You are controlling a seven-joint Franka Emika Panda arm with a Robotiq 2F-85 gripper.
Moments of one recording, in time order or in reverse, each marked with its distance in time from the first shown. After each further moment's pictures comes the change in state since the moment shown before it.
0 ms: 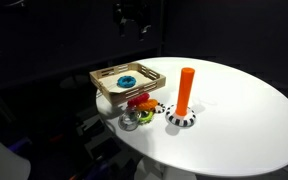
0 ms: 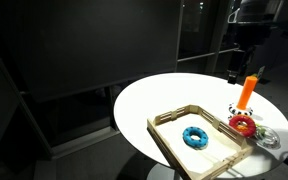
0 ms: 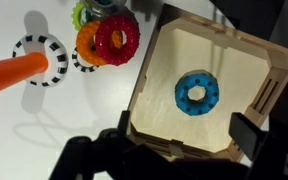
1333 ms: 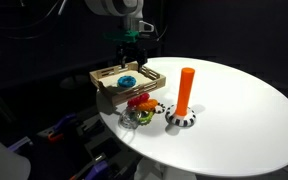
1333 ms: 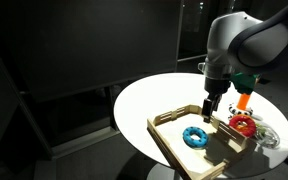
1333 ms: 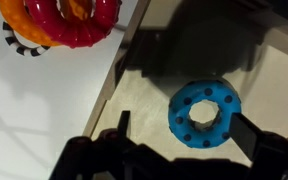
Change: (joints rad) arm 0.054 0.388 0.034 0.053 -0.086 0.279 0.025
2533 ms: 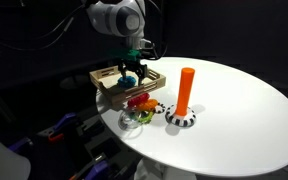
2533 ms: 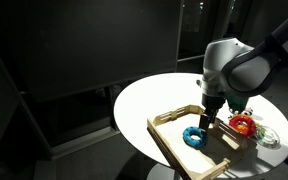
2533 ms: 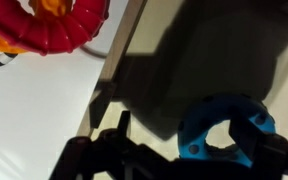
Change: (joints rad) arm 0.001 0.143 -0.011 0.012 0.000 0.112 0.006
